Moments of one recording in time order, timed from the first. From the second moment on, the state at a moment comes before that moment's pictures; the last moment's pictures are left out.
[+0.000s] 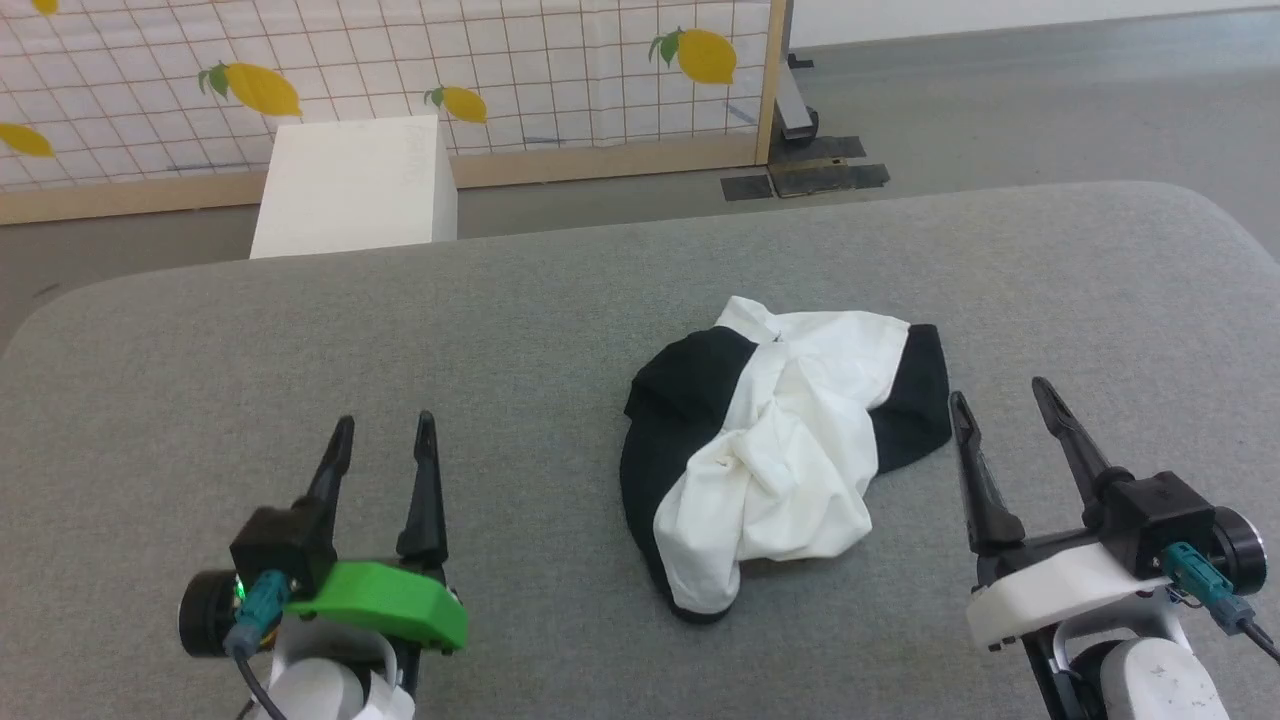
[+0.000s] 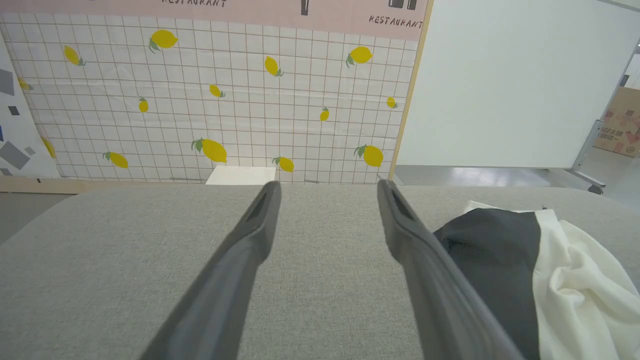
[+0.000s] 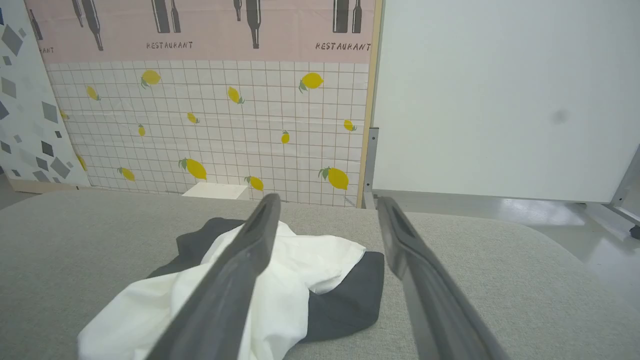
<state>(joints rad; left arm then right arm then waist) -0.10 0.19 -0.21 0.12 -0.33 0.09 -0.26 -0.06 -0.05 0.00 0.03 0.03 0.13 -0.15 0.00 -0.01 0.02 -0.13</state>
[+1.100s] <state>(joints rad) -0.61 0.05 -0.44 0.82 -0.39 0.00 0.26 -0.08 -0.05 0.04 0.05 0.05 0.13 -0.16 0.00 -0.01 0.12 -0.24</state>
